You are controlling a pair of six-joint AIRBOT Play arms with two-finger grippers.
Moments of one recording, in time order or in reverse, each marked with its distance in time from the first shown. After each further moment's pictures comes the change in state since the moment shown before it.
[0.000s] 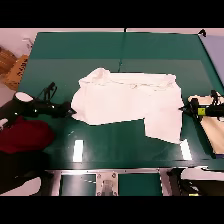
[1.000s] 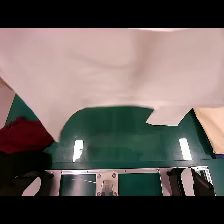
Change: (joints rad) left arm 0.000 0.371 1.281 0.255 -0.092 -0.226; right arm -0.053 0.861 0.711 0.349 -0.364 -0.002
